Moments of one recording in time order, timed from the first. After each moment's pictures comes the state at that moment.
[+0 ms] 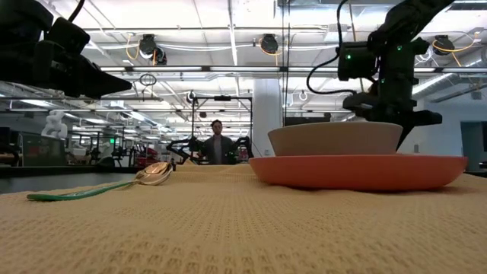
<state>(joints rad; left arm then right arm) 0.13 0.23 0.03 0.10 -0.03 0.14 -0.47 1.27 0.72 -0.86 -0.08 0.85</state>
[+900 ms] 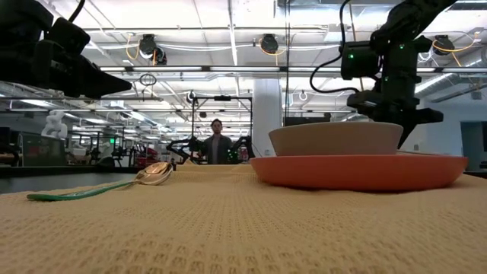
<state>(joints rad) 0.13 0.23 0.03 0.10 -0.03 0.13 -0.51 1.25 0.73 -0.91 -0.08 0.77</state>
